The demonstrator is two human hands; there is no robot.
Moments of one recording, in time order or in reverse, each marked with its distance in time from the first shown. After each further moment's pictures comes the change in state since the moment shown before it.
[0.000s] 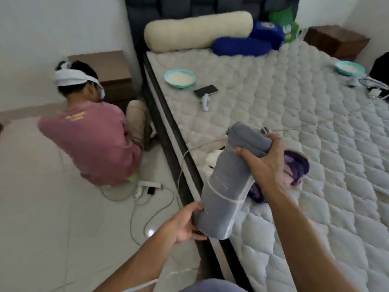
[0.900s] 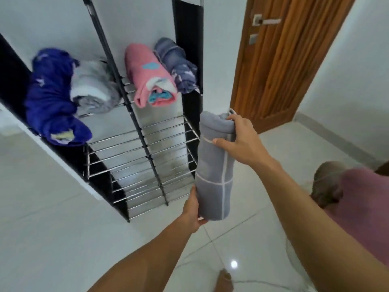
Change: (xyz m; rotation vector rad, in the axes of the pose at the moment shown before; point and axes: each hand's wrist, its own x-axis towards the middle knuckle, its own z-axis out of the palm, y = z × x) left_hand -0.320 -0.143 -0.476 -1.377 0.947 0.693; right_hand -0.483 -0.365 0.509 0.049 -1.575 -1.165
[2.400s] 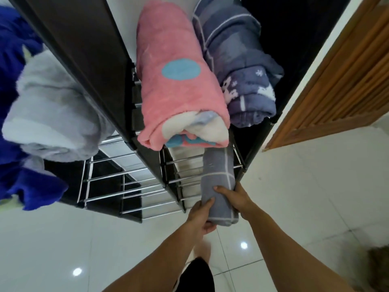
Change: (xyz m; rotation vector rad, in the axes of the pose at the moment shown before) left_hand 0.242 0.170 -0.030 -0.038 0.220 -0.140; right_hand 0.228 0.150 0.284 0.521 -0.506 0.795
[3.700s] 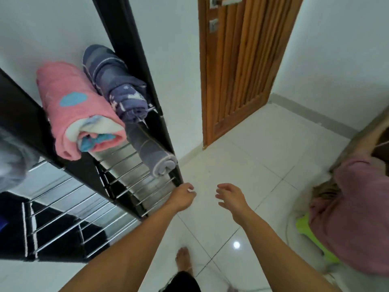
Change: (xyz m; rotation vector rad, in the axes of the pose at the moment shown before) left_hand -0.087 -0.040 0.092 1.363 -0.161 0.592; right_hand -0.194 0.089 -0.111 0.465 0.360 -0.055
